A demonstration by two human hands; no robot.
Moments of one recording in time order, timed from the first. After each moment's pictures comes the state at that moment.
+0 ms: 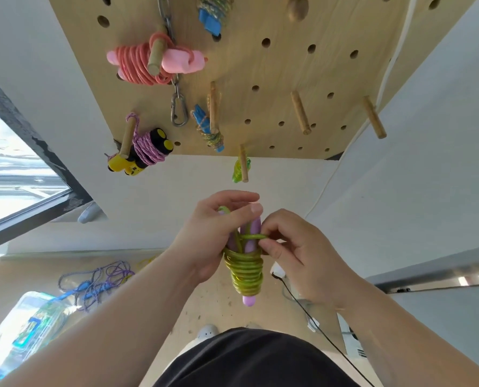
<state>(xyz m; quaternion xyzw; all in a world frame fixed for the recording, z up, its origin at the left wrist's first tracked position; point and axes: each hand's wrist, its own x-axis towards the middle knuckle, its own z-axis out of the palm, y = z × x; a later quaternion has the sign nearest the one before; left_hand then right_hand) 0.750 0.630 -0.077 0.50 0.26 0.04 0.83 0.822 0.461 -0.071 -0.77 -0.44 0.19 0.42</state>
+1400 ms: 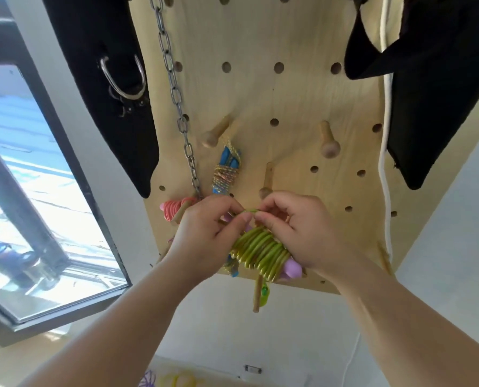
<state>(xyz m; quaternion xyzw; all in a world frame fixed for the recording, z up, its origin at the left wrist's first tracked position) 0.846 0.673 0.056 0.86 0.14 0.41 0.28 0.986 0.543 0.072 -0.67 -0.58 0.00 0.46</state>
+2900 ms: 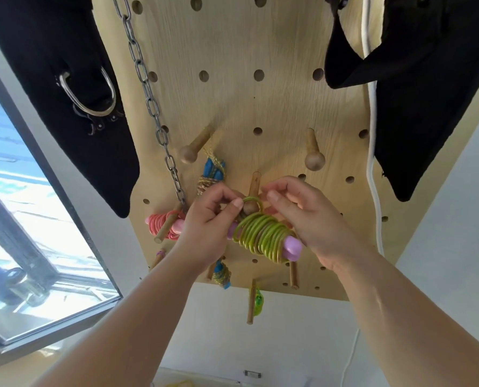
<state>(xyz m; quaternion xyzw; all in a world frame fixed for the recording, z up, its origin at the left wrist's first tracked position) 0.900 0.696 0.052 0.76 0.10 0.39 0.50 1.021 0.541 0.089 -0.65 -0.43 0.21 0.59</state>
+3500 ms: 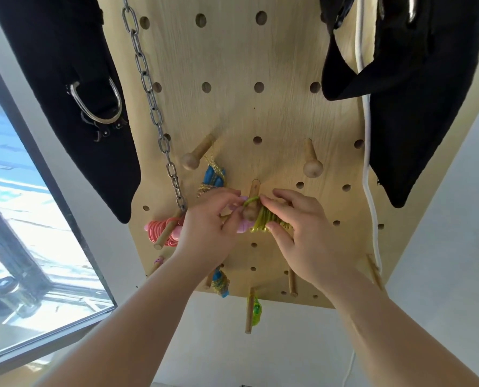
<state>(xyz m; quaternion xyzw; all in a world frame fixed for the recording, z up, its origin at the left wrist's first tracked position) 0.901 0.700 0.054 0.86 0.13 0.45 0.21 1.029 0.547 0.046 -0.75 -0.52 -0.20 0.35</state>
